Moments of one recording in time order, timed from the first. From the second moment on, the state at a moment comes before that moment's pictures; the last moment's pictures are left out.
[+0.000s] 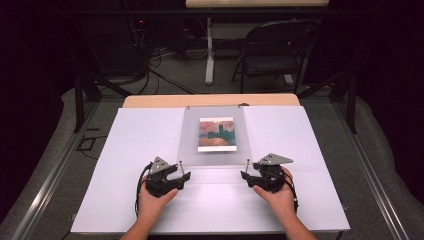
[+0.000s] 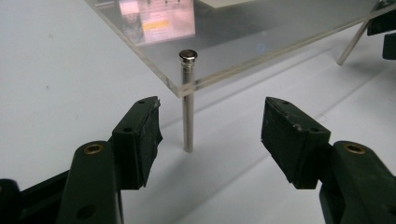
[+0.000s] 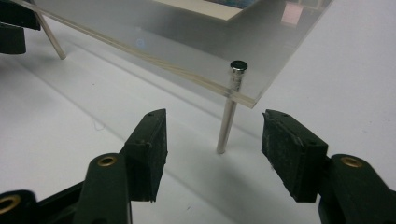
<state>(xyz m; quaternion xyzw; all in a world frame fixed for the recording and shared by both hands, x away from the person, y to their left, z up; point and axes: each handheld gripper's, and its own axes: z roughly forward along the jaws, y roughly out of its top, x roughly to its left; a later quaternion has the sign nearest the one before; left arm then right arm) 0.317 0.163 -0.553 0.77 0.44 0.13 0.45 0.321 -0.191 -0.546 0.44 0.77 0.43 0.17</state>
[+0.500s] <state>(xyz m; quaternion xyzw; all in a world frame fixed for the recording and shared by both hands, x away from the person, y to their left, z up) 0.283 0.185 -0.536 0.78 0.42 0.14 0.45 0.282 -0.214 -0.533 0.41 0.77 0.44 0.18</state>
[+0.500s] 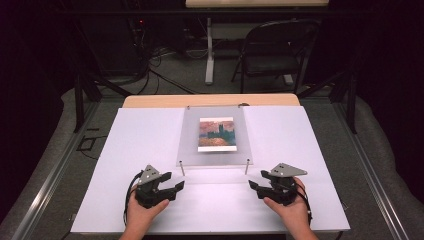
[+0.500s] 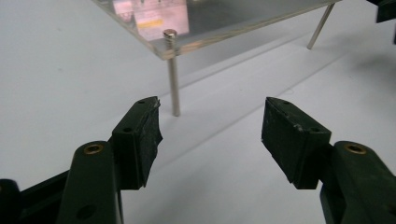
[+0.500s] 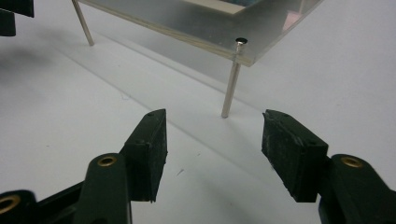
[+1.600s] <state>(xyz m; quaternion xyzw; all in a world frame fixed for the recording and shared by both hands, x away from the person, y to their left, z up) 0.294 0.224 -0.537 0.73 0.45 0.15 0.49 0.288 -0.239 -0.538 0.44 0.75 0.46 0.18</state>
